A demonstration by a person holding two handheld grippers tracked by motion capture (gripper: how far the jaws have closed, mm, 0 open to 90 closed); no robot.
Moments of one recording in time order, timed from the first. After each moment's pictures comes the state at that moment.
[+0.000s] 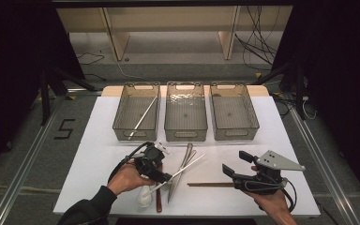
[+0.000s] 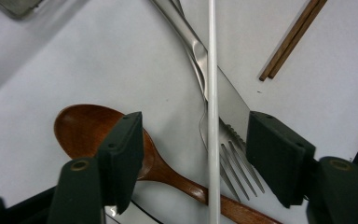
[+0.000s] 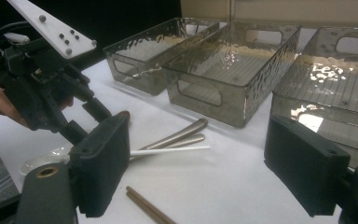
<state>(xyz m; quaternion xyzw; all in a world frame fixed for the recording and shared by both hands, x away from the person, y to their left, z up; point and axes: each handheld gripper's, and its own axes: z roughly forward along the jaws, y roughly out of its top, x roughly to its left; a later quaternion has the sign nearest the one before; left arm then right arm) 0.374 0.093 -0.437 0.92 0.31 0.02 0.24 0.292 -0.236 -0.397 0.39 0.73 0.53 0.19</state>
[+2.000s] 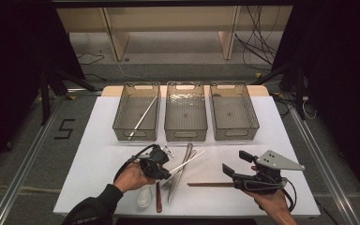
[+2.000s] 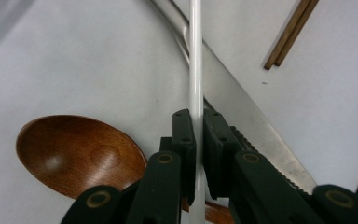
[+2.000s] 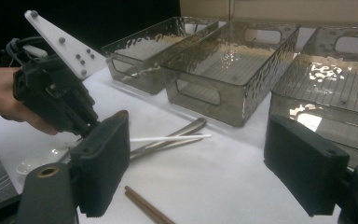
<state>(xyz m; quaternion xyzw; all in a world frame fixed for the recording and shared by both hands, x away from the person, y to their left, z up) 0.382 0.085 -0.449 0.93 0.28 0.00 0.23 0.292 -0.236 -0.397 0.39 0.73 0.52 0.19</state>
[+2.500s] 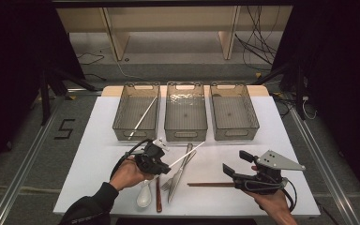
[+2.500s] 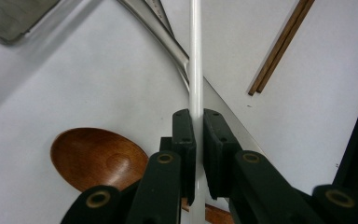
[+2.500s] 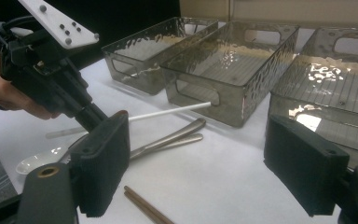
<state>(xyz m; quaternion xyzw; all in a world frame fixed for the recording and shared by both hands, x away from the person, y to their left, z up) 0.384 0.097 -0.432 0.91 0.30 0.00 0.29 0.292 -0.237 -0.397 0.39 0.73 0.52 0.19</state>
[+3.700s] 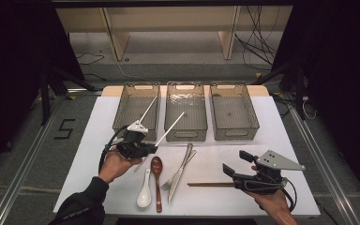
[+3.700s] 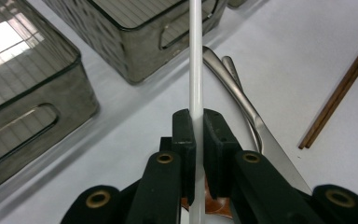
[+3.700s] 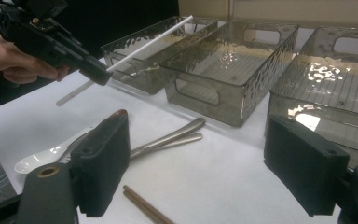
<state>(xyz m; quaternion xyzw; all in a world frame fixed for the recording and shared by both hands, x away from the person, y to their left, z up) 0.405 0.148 -0.409 0.85 0.37 0.08 0.37 0.292 -0.237 -0.397 0.39 0.73 0.52 0.19</state>
